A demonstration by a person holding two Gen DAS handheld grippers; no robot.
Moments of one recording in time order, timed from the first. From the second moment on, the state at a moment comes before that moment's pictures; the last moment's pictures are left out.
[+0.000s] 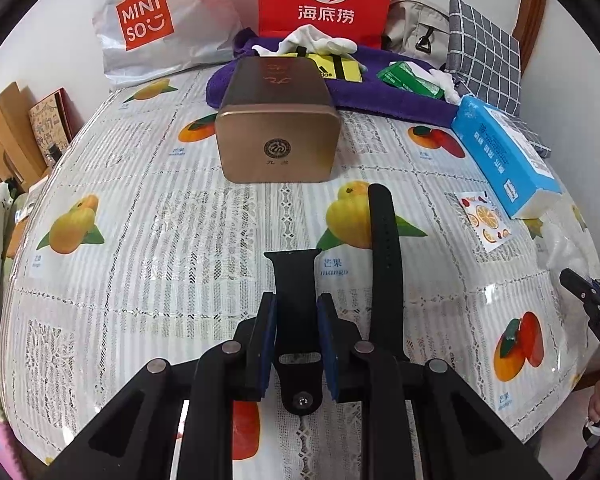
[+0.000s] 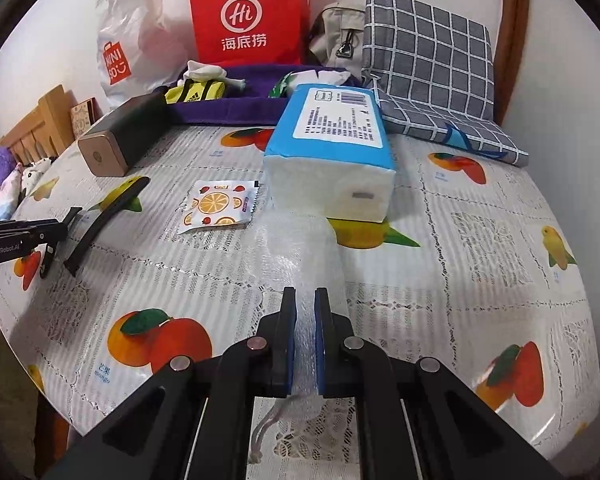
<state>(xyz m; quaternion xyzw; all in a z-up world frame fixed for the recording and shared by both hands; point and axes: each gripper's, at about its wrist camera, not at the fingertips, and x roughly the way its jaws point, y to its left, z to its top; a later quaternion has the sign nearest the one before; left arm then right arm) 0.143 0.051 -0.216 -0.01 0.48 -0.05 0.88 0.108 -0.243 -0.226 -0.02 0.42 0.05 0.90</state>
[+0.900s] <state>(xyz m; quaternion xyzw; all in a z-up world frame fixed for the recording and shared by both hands) 0.147 0.060 -0.186 -0.04 0.46 -0.06 0.88 0.110 -0.237 -0.184 -0.02 0.41 0.06 0.91</state>
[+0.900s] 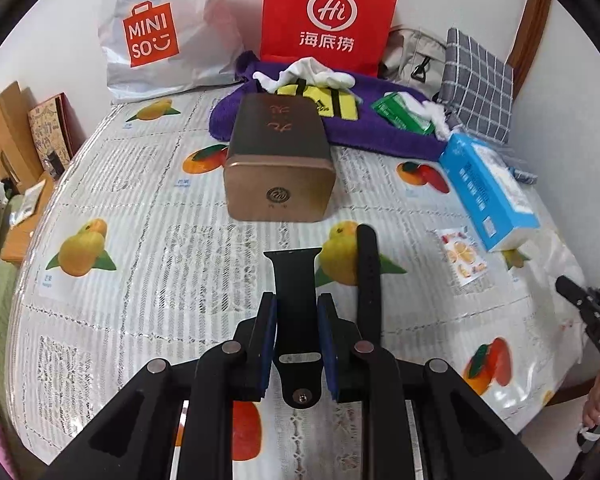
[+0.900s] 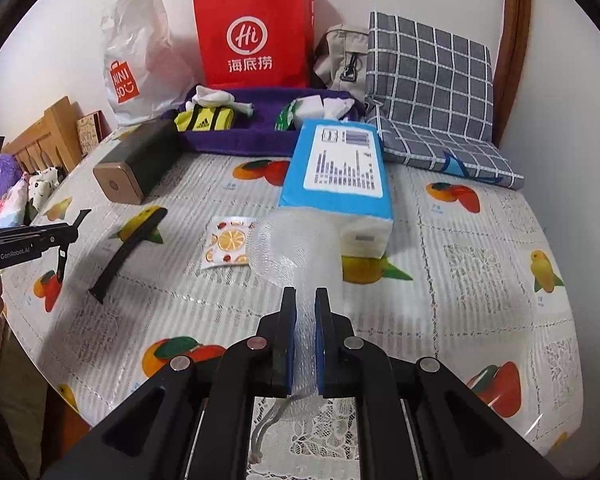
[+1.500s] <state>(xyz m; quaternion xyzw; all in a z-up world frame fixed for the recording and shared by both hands) 0.153 0.052 -0.142 -0.02 0.43 -0.05 0.90 0.126 -0.233 -0.147 -0.02 0.38 0.07 0.92</state>
